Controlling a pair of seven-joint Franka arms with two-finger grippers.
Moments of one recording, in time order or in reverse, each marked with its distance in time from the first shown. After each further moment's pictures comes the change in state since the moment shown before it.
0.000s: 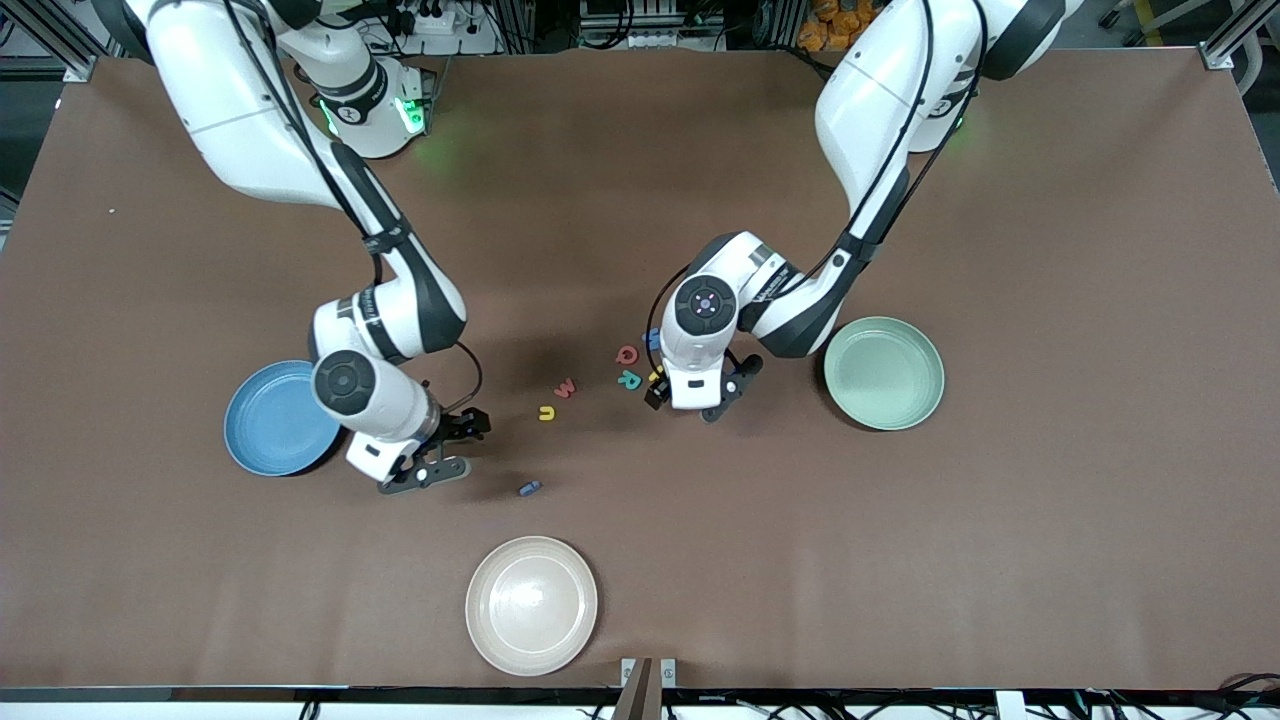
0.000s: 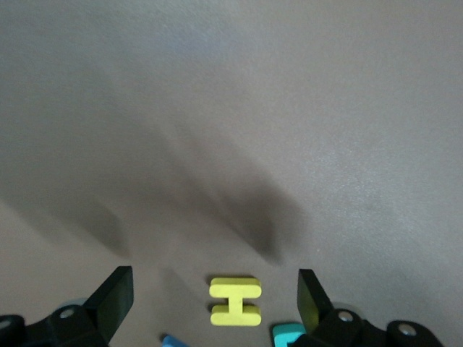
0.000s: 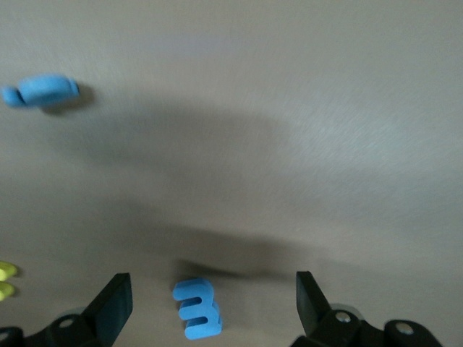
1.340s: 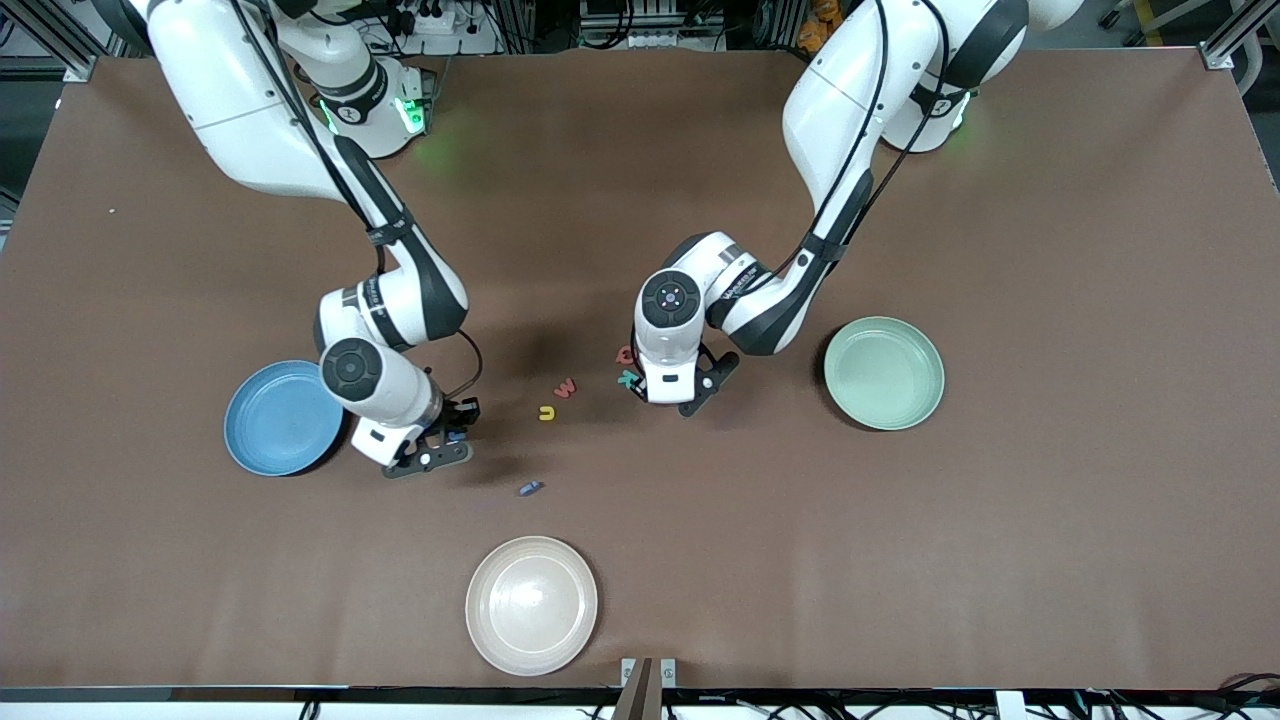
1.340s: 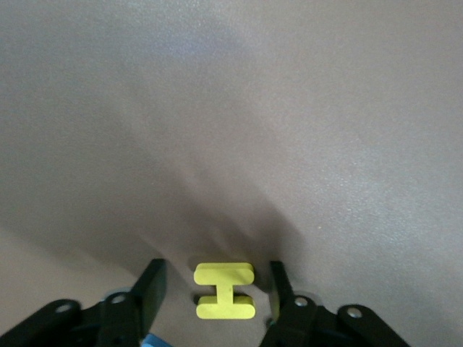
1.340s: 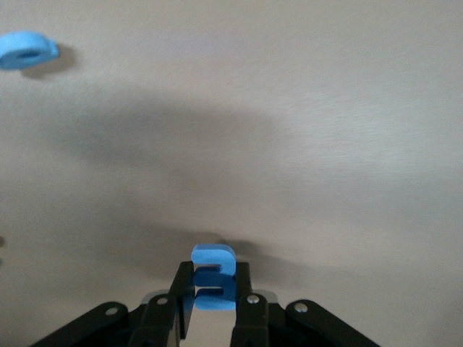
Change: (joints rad) left arm -0.086 0.042 0.054 0.046 0.000 0.006 -0.029; right arm -0.014 -0.067 -0.016 -0.053 -0.006 -0.024 -0.030
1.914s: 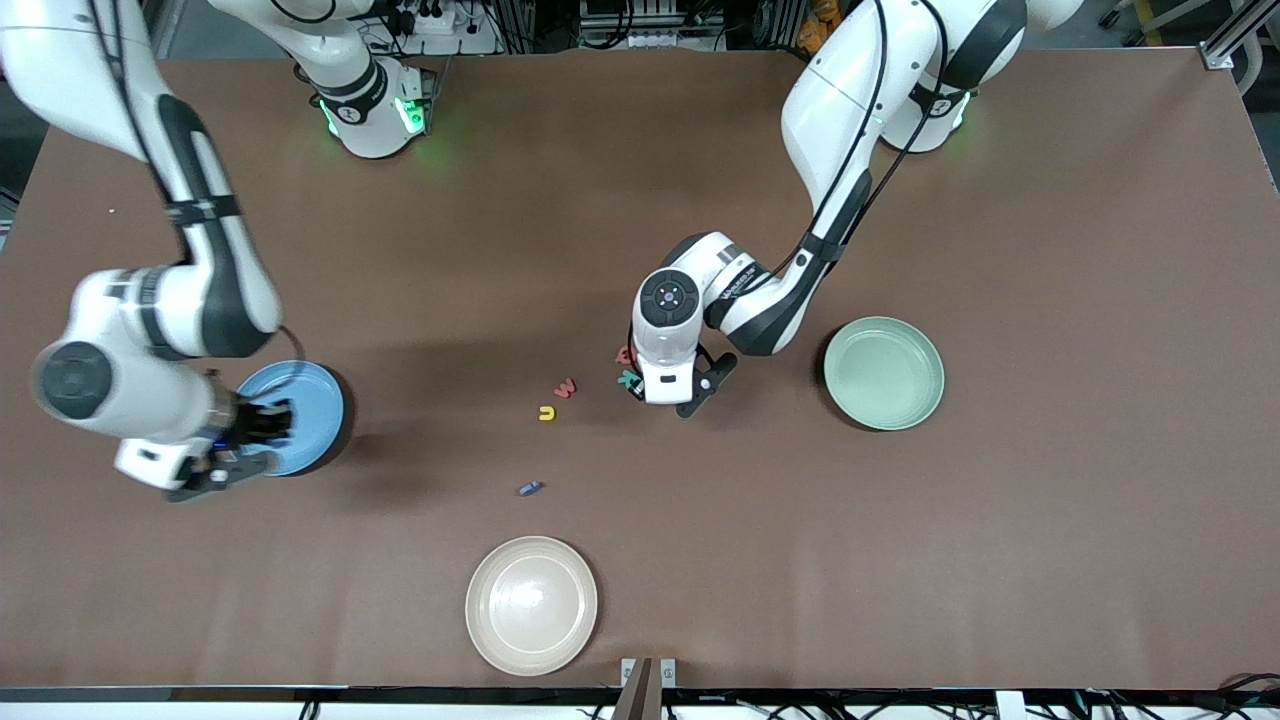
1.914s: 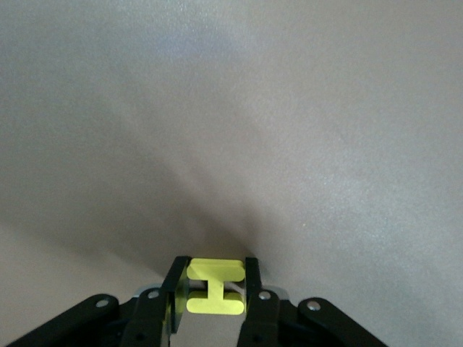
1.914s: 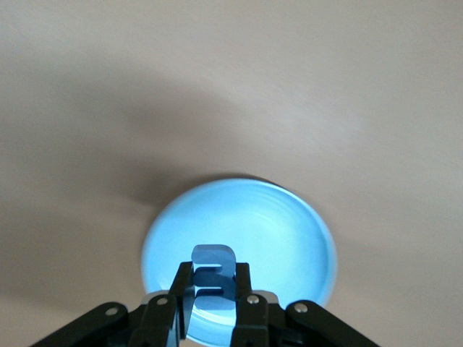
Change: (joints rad) left arm 0.001 0.001 0.004 0.011 0.000 -0.002 -0.002; right arm -0.304 -0.141 -0.027 0.107 -0.092 -0.301 -0.402
